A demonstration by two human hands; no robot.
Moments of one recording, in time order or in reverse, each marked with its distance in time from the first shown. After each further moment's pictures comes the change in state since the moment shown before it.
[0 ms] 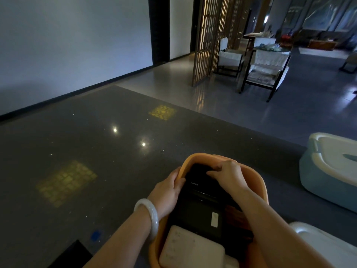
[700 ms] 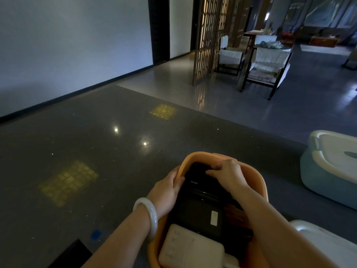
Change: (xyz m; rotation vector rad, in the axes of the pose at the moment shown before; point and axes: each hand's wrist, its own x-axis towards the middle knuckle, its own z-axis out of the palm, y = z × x) left_hand 0.001 0.001 0.000 0.012 -0.006 0.009; right_hand 0.000 0.002 -0.001 -0.040 -0.035 -0.004
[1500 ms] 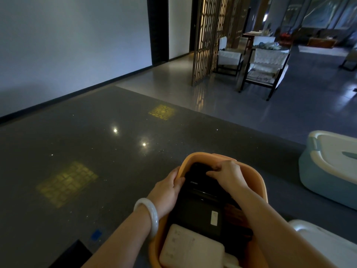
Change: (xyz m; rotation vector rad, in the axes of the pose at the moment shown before) left_hand -0.005 0.004 -0.002 -0.017 -0.013 -0.014; right_hand -0.003 -0.002 0.000 -0.012 0.008 0.025
